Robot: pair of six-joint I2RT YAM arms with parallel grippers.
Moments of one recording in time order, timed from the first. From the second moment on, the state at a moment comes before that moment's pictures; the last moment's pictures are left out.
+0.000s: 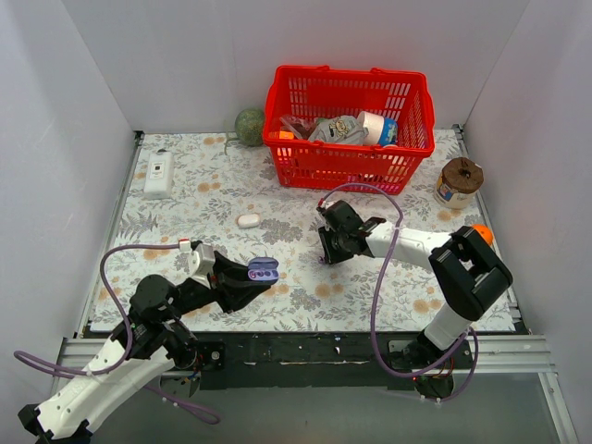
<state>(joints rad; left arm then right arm) -0.78 0.22 0.40 -0.02 0.41 -0.34 0.75 1.63 0.90 -0.32 0.02 0.36</state>
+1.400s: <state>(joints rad) -0.78 0.21 0.40 -0.02 0.42 -0.35 0.75 1.66 0.89 -0.19 0.02 0.19</state>
